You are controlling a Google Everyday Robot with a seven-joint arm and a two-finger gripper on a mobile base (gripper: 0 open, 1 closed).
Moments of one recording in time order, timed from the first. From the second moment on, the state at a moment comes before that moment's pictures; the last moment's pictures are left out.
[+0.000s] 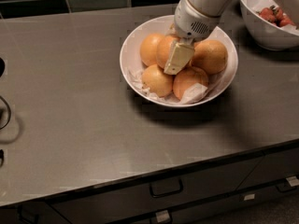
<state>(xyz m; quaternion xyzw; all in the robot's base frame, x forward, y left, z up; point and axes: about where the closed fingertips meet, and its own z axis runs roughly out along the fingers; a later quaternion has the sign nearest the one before) 0.570 -0.068 0.940 -0.68 0.70 0.05 0.20</state>
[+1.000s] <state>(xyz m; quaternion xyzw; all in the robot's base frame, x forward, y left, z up) 0.528 -0.059 0.996 -0.71 0.66 0.05 0.24</state>
